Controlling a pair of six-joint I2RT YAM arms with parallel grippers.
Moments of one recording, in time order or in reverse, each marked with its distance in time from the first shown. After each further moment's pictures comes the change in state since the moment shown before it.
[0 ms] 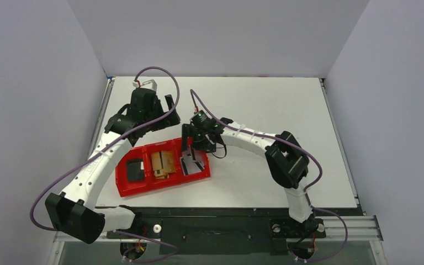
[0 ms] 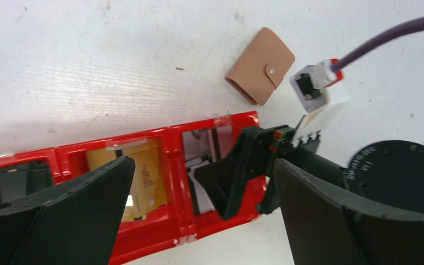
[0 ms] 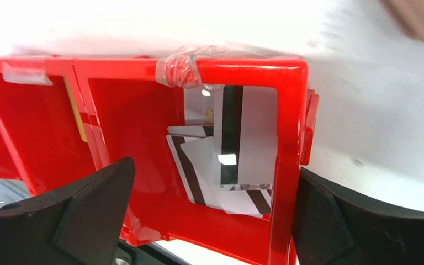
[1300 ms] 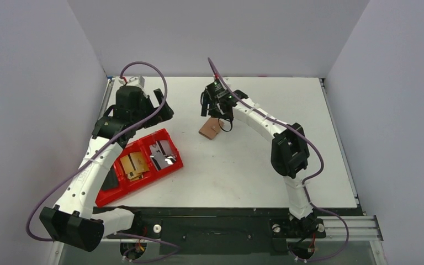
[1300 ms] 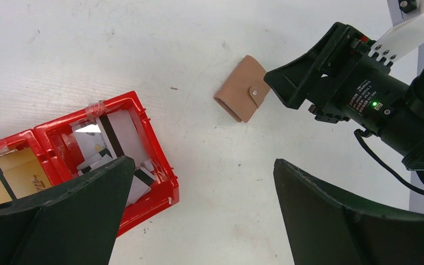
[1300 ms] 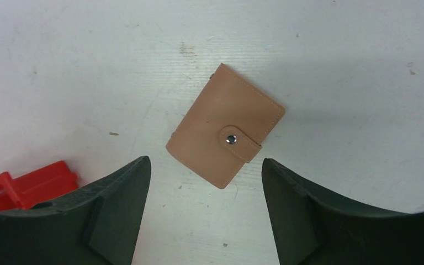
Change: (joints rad) left arm 0.097 -0.074 0.041 0.010 0.067 -0.010; right arm -0.193 0.134 0.412 -0.173 0.275 -0.144
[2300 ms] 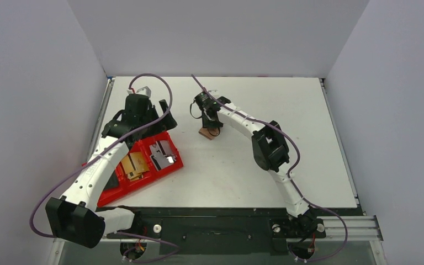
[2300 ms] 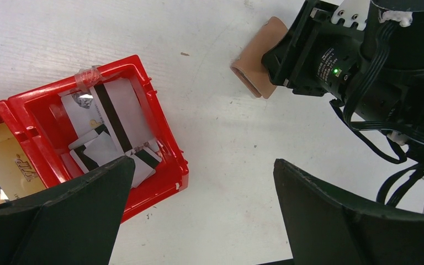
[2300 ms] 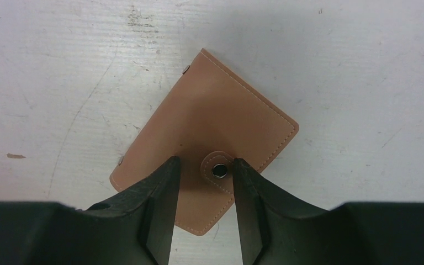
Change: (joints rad) left arm 0.000 0.029 -0.141 0.033 0.041 -0.023; right arm 0.034 0.266 0.179 -0.134 0.099 -0.089
